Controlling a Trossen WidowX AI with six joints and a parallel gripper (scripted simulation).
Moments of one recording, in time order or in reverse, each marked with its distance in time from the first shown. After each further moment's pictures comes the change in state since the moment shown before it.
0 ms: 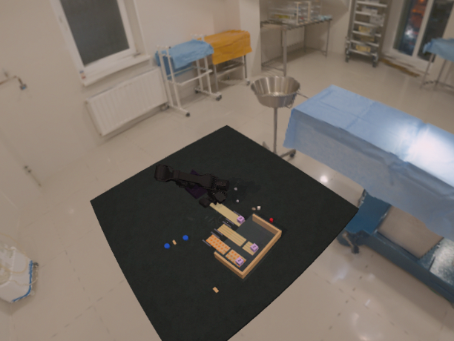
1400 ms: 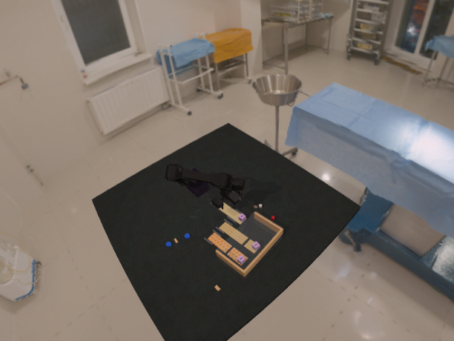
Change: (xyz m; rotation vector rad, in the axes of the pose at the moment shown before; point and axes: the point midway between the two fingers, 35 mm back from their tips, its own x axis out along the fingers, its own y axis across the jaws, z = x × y) arm -0.049 0.008 0.097 0.008 0.025 0.002
